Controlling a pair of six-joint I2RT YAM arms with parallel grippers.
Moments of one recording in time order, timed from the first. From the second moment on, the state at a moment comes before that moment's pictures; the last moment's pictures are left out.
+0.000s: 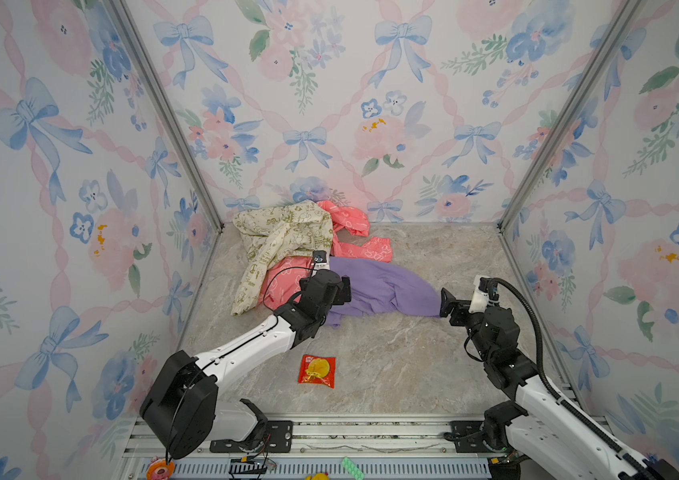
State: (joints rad) left arm -0.65 1.33 0.84 -0.05 -0.45 -0.46; right arm 0.36 0.79 0.37 0.19 0.27 0.23
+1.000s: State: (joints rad) left arm -0.53 1.64 0.73 0.05 -0.27 -0.71; right arm 0.36 0.81 0.37 0.19 0.25 0.22
